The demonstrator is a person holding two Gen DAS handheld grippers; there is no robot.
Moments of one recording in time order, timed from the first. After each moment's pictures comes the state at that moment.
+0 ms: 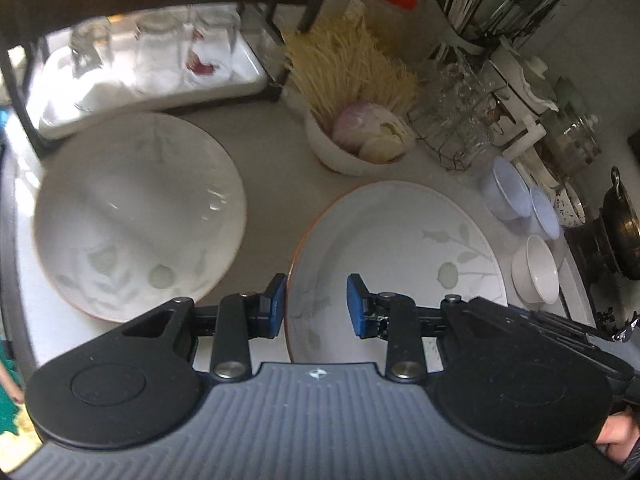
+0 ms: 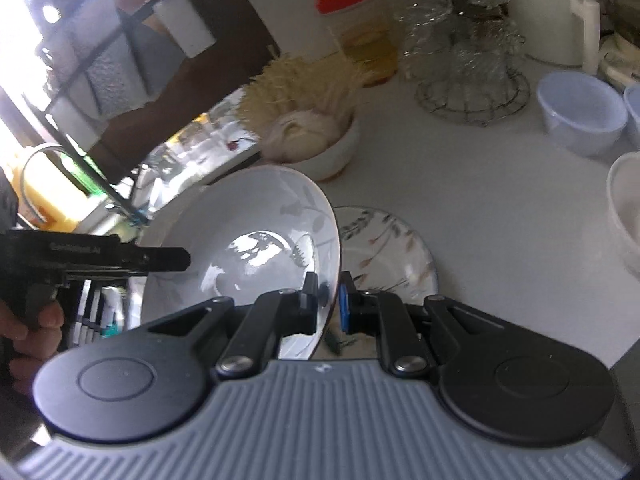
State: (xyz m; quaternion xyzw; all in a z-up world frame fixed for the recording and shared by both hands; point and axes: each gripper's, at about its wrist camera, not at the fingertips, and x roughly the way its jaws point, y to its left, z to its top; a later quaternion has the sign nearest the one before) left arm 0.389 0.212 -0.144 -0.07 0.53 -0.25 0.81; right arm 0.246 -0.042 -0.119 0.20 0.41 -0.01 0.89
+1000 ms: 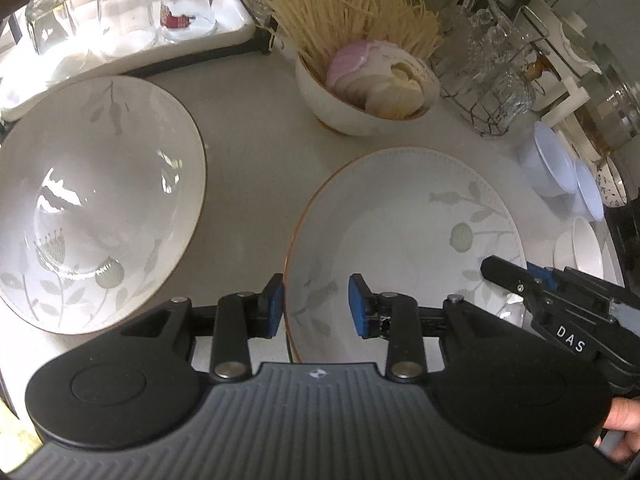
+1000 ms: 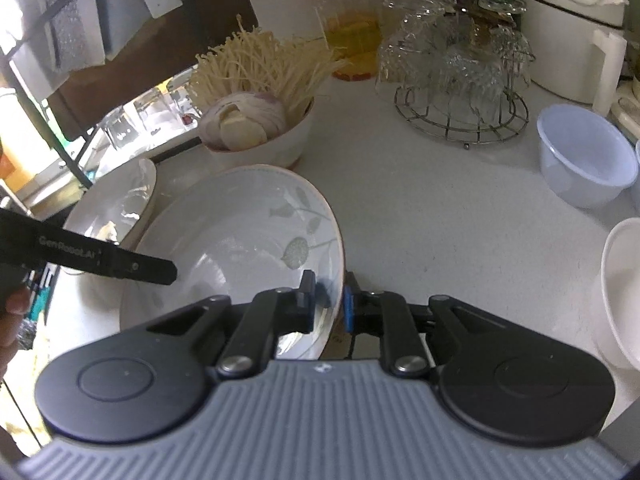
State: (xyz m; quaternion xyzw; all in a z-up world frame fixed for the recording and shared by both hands) left arm 0.406 0.159 -0.191 -0.03 0.56 -0.22 0.80; right arm 0.279 -0.065 -0.150 0.12 0.43 -0.01 0.90
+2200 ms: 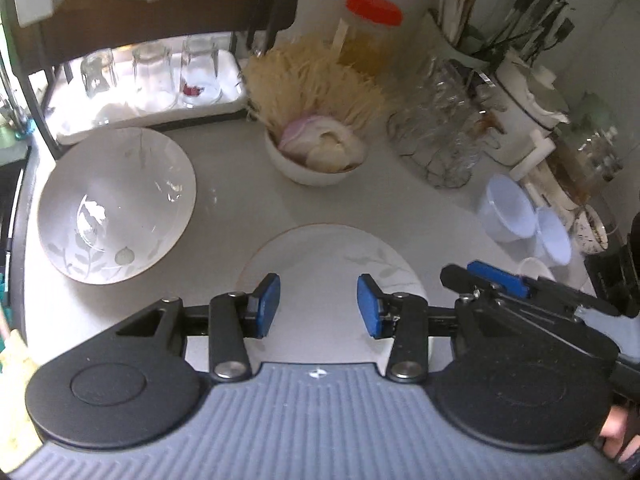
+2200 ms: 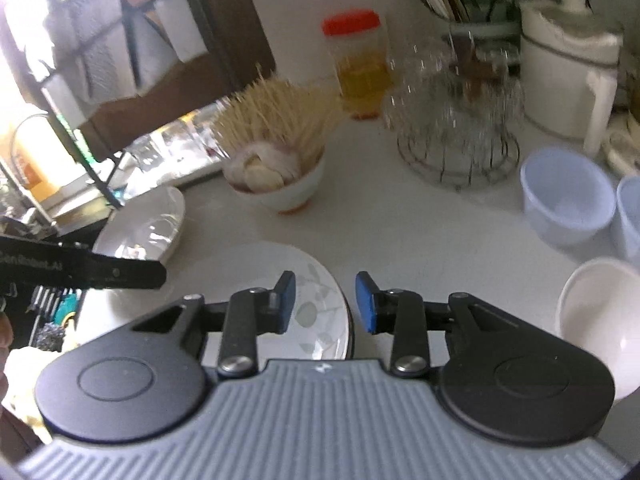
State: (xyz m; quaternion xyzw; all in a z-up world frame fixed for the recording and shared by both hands) left arm 0.336 0.129 -0.100 -0.06 0.49 -0.17 0.85; right arm 0.255 -0.084 -0.095 0.12 0.38 0.03 0.92
